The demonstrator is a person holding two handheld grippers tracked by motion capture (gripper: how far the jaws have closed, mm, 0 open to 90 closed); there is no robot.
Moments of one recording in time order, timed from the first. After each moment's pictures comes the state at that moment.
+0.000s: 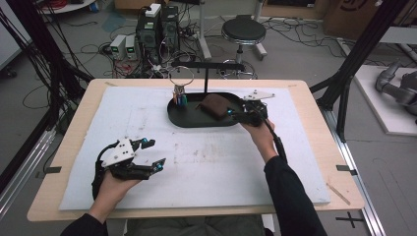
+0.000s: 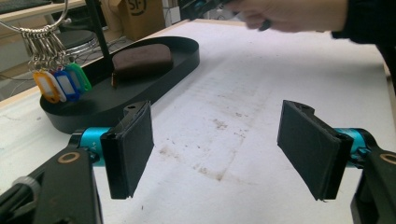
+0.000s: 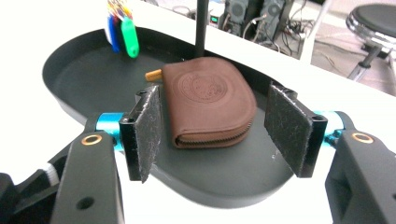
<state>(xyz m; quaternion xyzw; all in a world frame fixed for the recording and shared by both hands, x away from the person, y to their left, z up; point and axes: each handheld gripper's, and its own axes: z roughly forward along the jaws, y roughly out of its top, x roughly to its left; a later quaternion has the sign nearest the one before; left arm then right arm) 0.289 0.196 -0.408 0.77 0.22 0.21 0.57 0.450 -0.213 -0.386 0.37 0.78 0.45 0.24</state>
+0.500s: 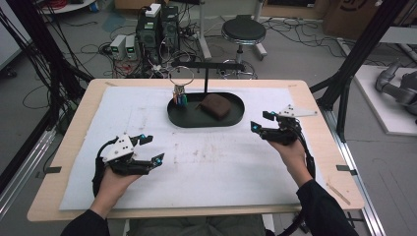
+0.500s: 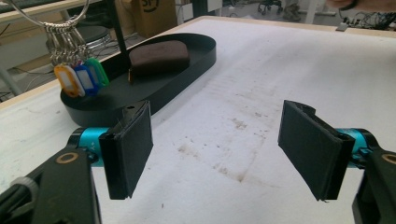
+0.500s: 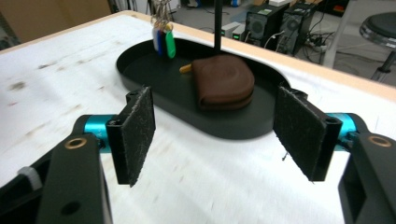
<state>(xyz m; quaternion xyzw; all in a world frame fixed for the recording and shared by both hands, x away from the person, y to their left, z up) 0.299 0.200 -0.409 0.77 0.24 0.22 0.56 0.372 -0.286 -0.371 0.36 0.76 0.51 0.20</state>
